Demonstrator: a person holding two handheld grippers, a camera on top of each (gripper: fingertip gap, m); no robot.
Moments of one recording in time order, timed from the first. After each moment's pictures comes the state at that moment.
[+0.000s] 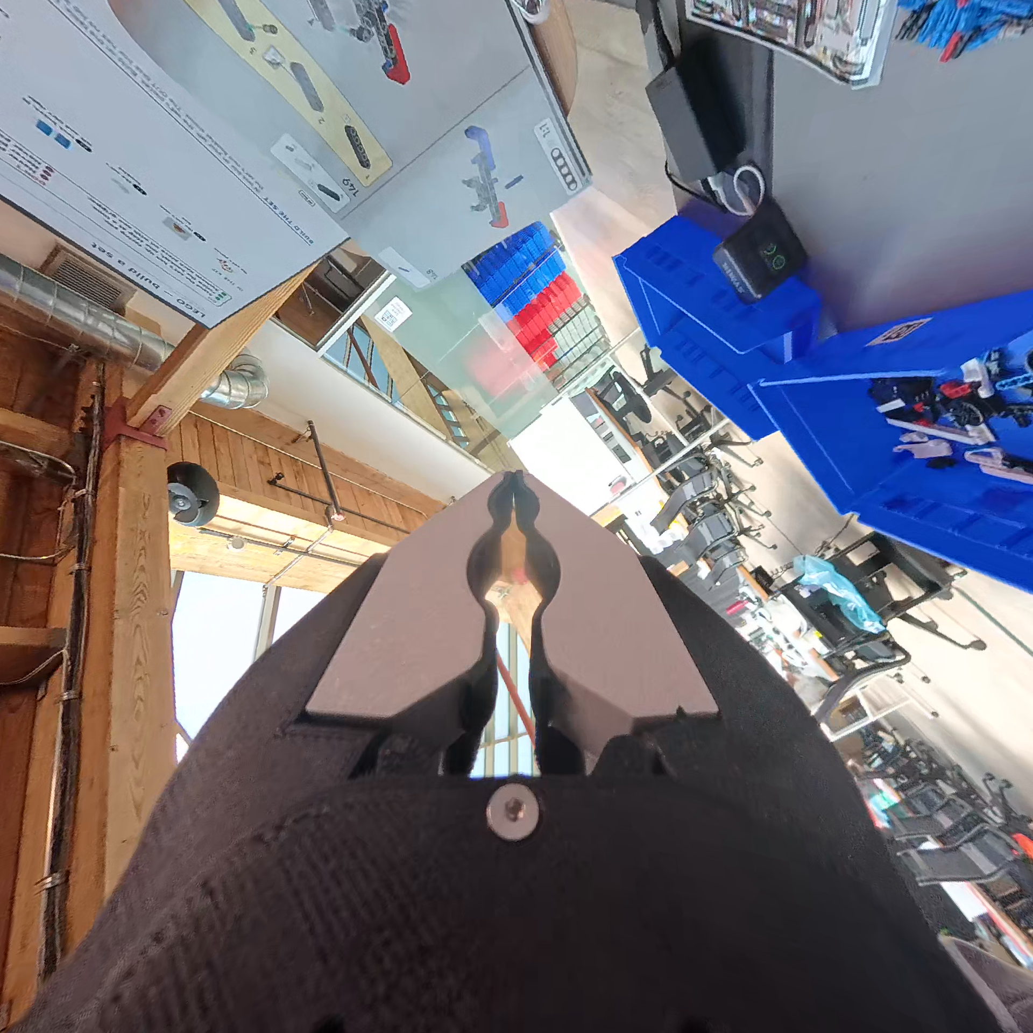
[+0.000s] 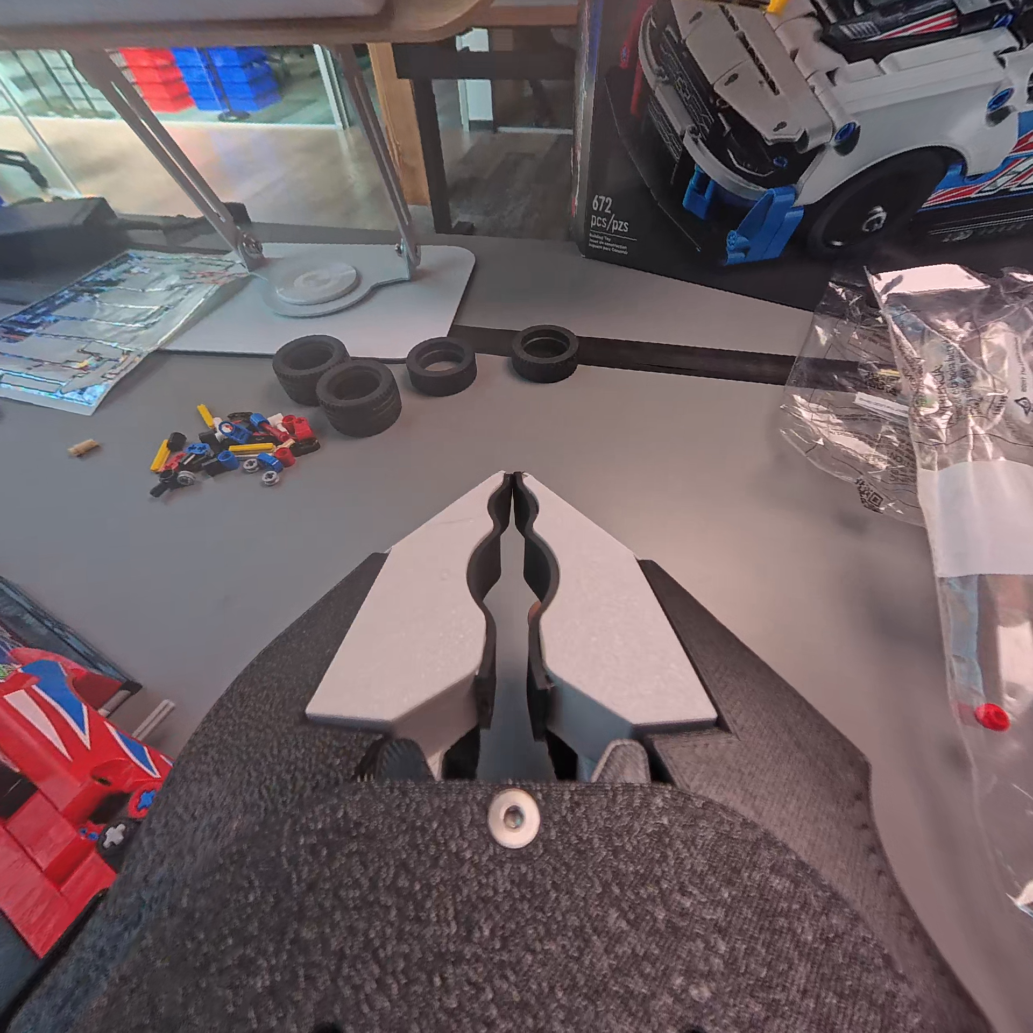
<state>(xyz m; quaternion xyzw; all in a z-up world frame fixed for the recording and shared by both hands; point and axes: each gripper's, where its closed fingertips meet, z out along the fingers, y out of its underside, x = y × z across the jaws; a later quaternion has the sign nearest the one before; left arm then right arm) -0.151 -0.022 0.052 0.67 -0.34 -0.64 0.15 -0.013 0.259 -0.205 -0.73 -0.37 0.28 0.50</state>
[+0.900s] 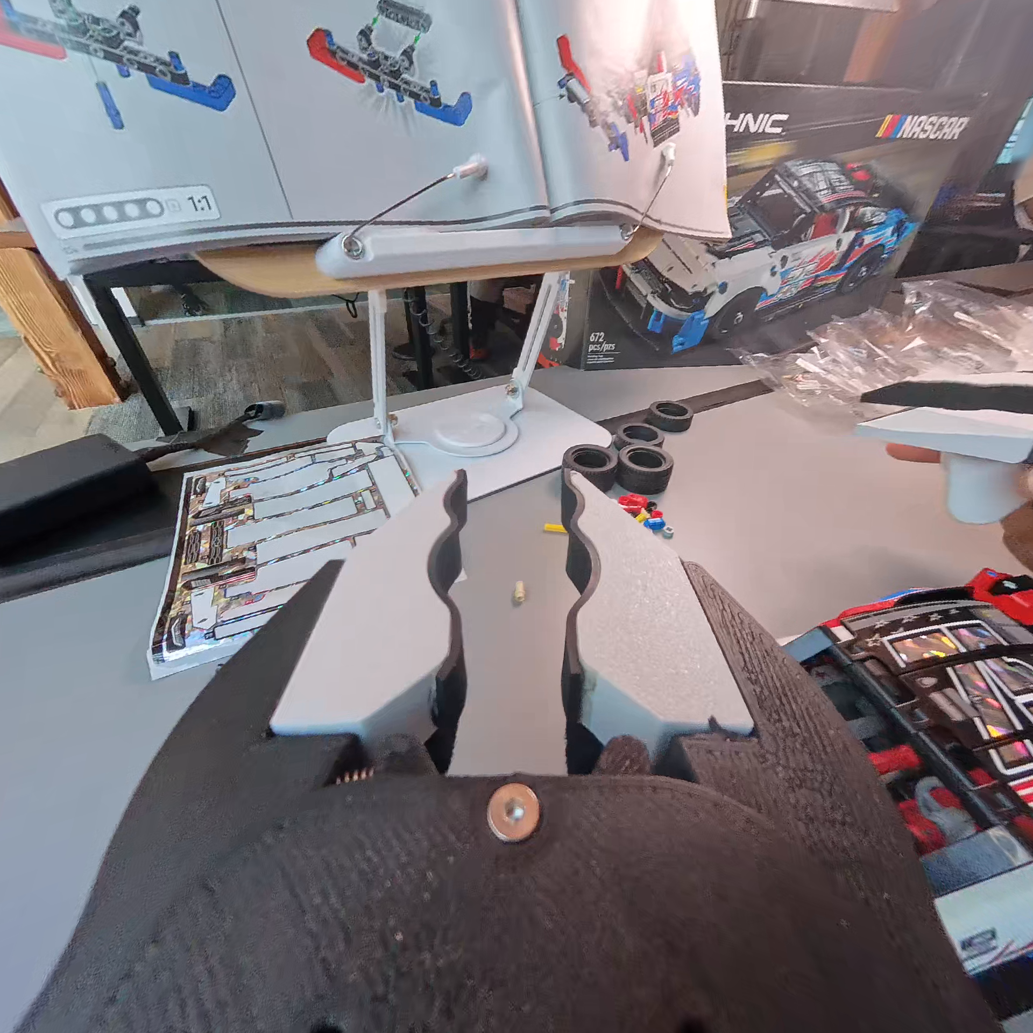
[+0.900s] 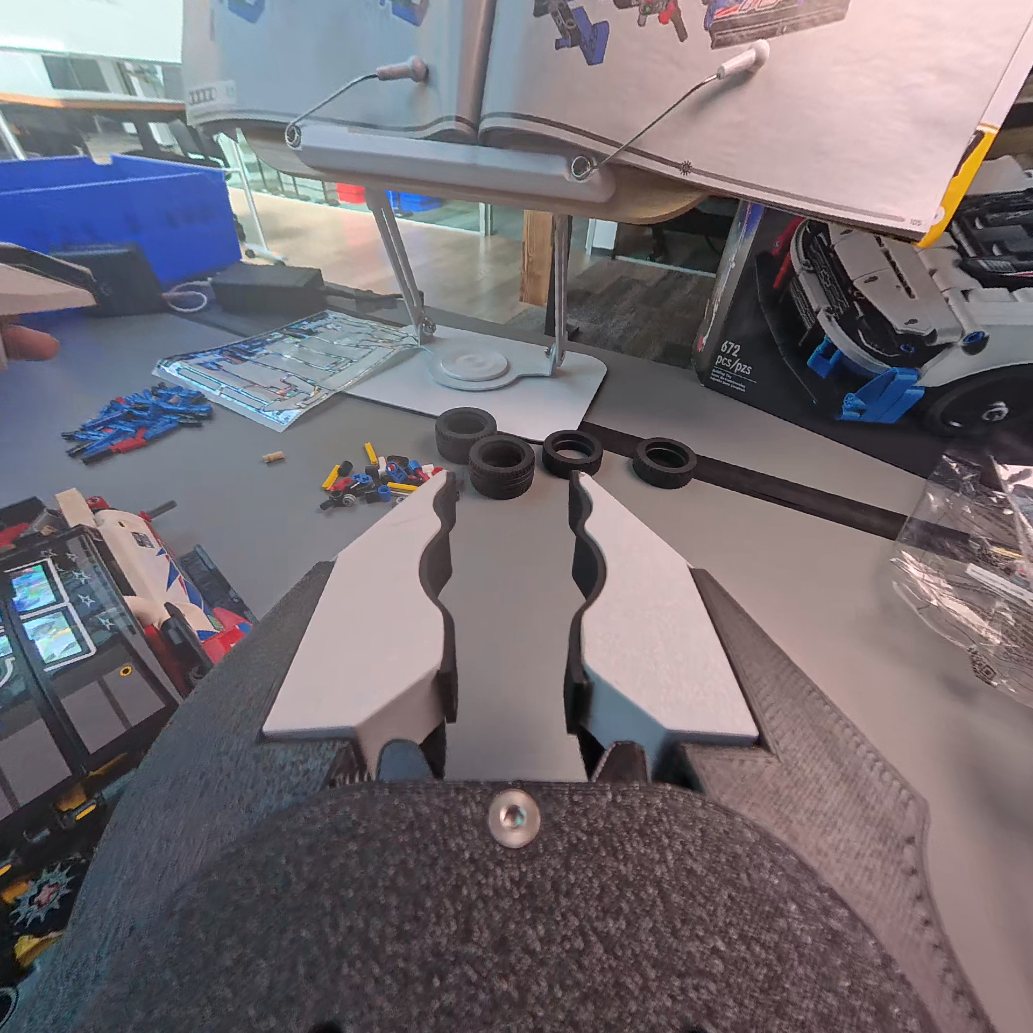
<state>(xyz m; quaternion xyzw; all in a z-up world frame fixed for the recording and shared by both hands) -0.207 0.057 -0.145 0.73 0.10 -0.07 -0.67 -0.042 0.206 -0.166 -0.62 -0.45 0.35 0.54</state>
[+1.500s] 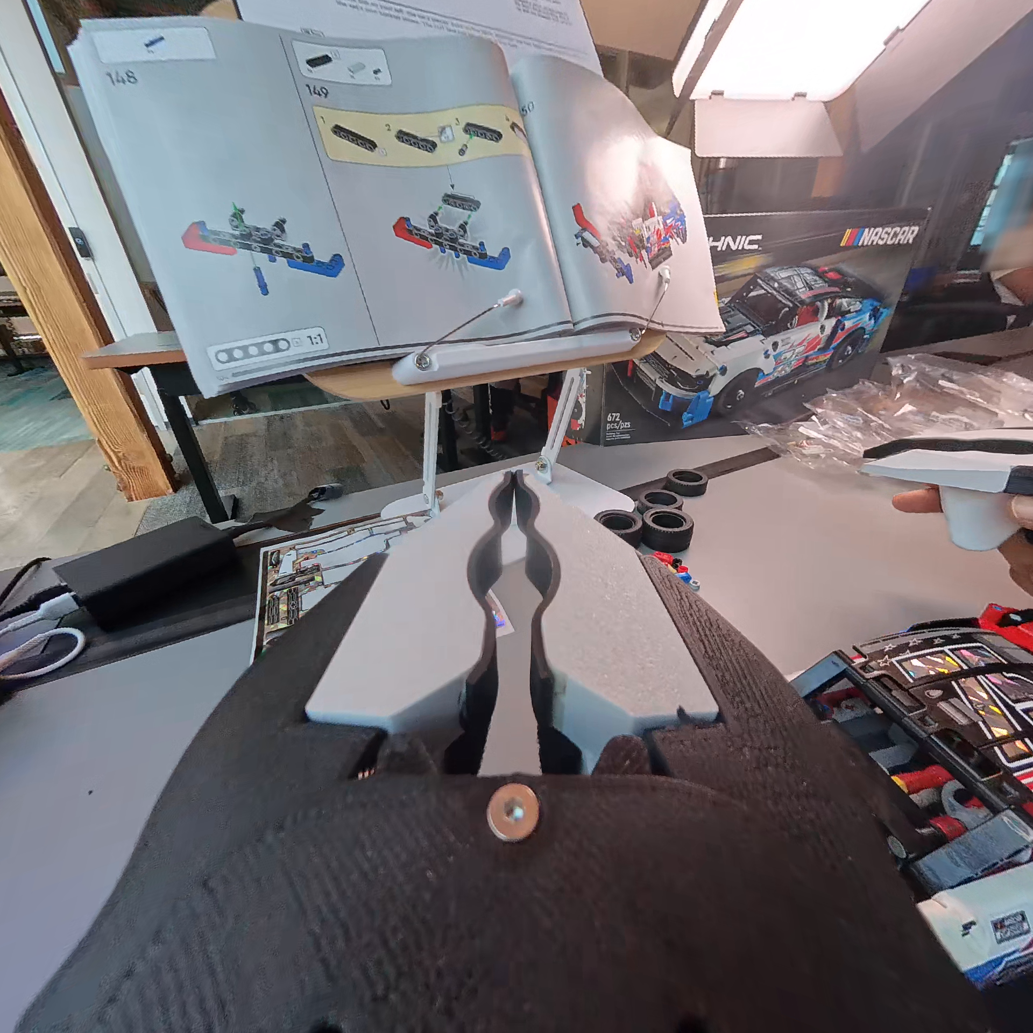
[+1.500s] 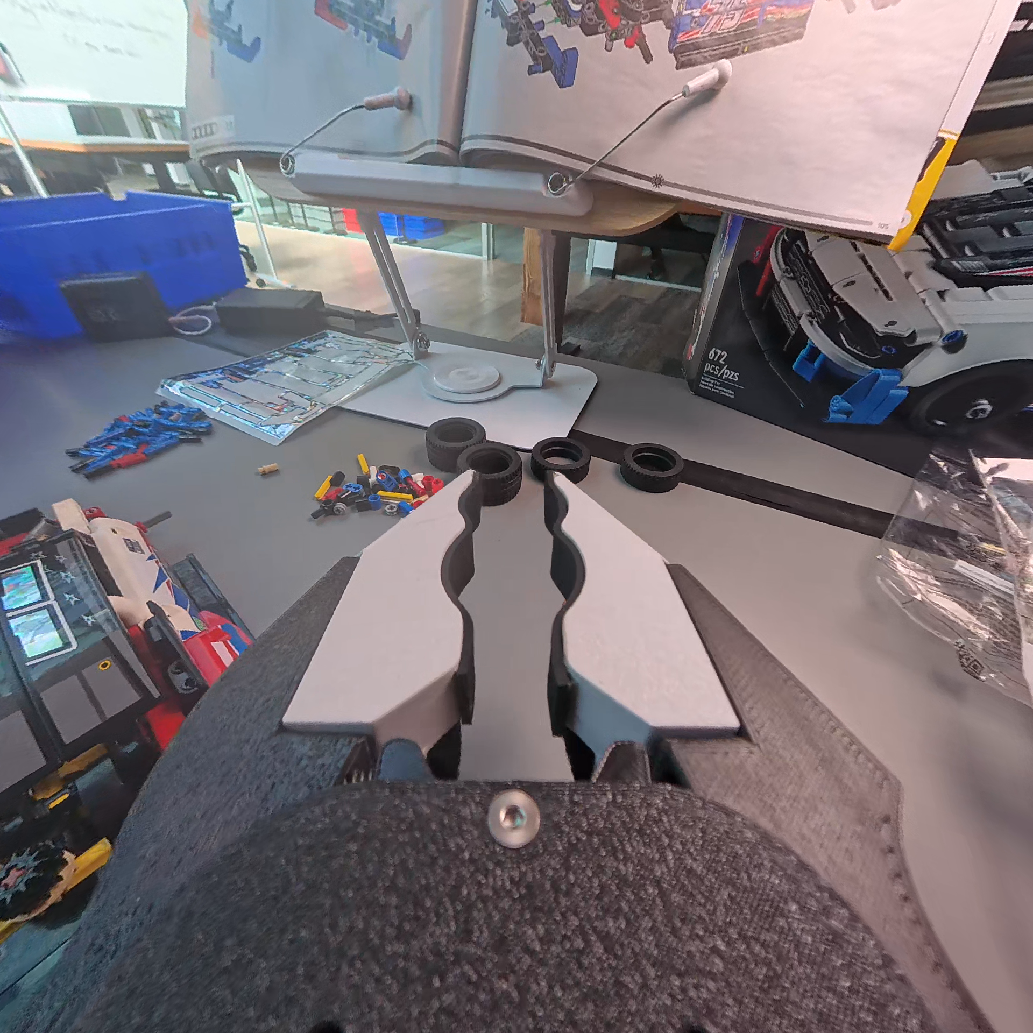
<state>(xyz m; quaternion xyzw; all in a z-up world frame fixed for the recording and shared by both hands) -0.221 0.028 -0.107 0.68 0.08 -0.11 -0.73 -0.034 0.214 -0.164 -0.62 -0.44 0.36 0.55</state>
